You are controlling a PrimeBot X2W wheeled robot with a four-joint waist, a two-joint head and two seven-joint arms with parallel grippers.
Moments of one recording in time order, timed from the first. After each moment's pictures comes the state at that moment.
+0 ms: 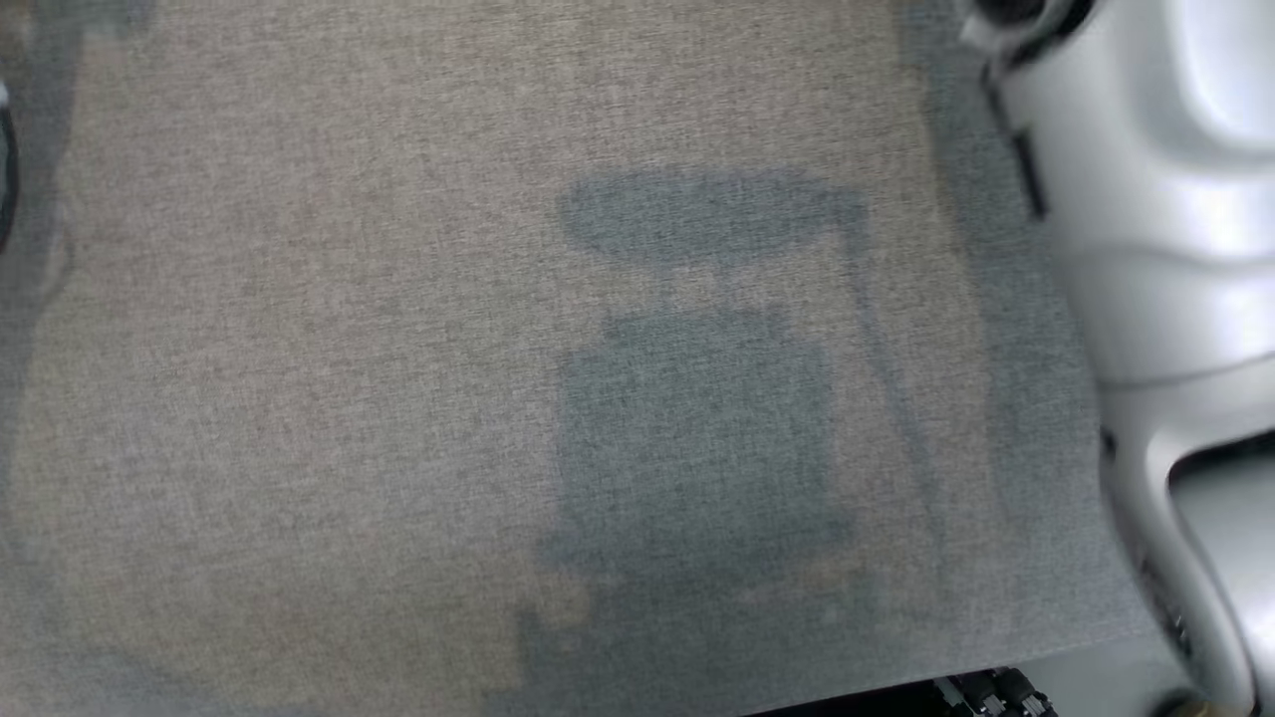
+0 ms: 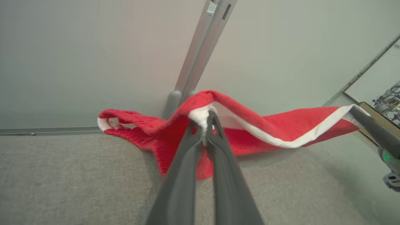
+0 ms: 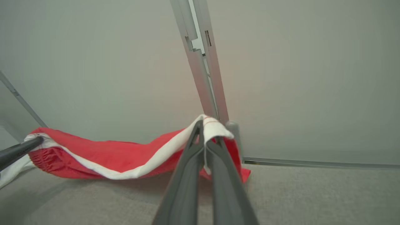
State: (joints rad) left arm -1.30 0.63 -0.66 0.38 -1.20 -0.13 -0.11; right arm -1.35 -0.05 0.25 0.56 0.44 0.13 -0.15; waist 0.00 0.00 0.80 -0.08
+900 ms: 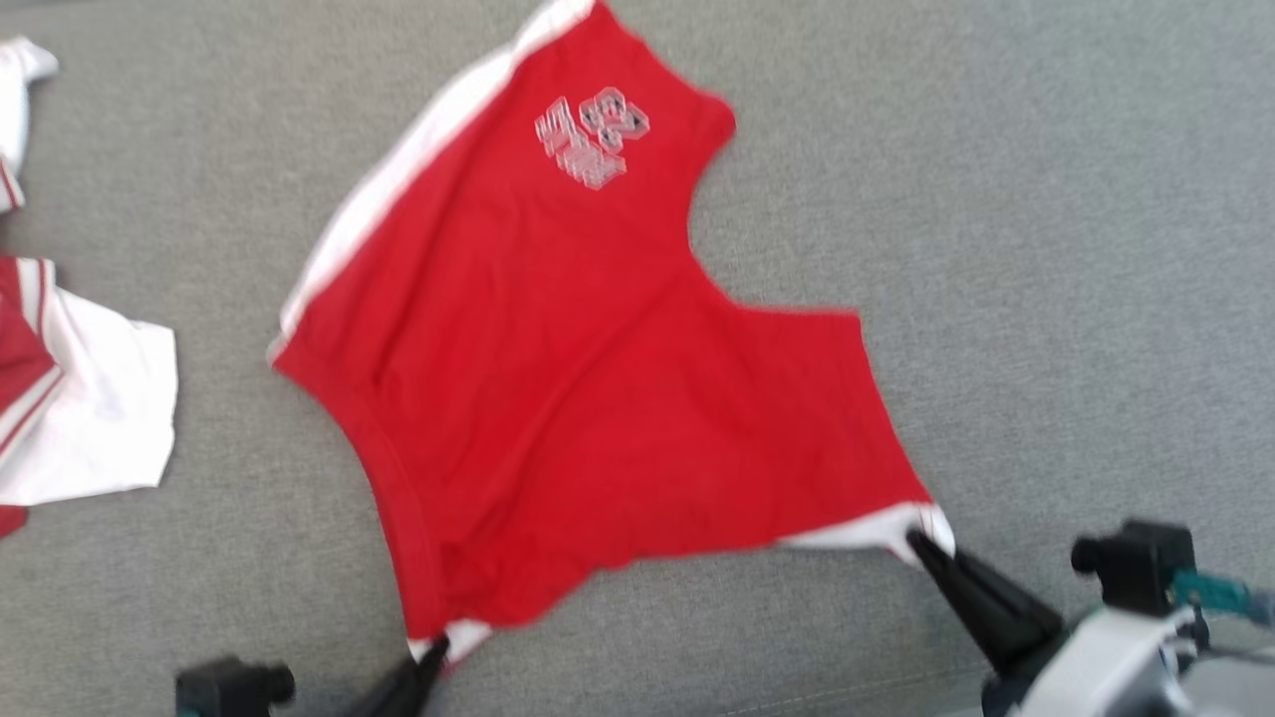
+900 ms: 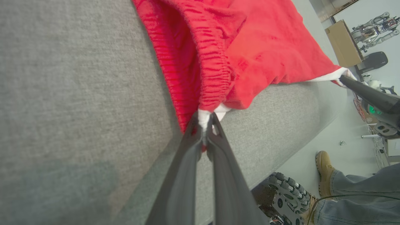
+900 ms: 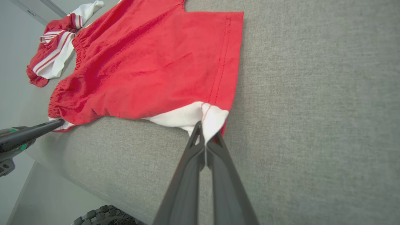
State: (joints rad) left arm -0.12 0.79 -0.89 -0.10 -1.18 0.00 -0.26; right arm 0.01 -0.49 0.40 -0.14 0.71 0.13 0.05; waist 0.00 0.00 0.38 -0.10
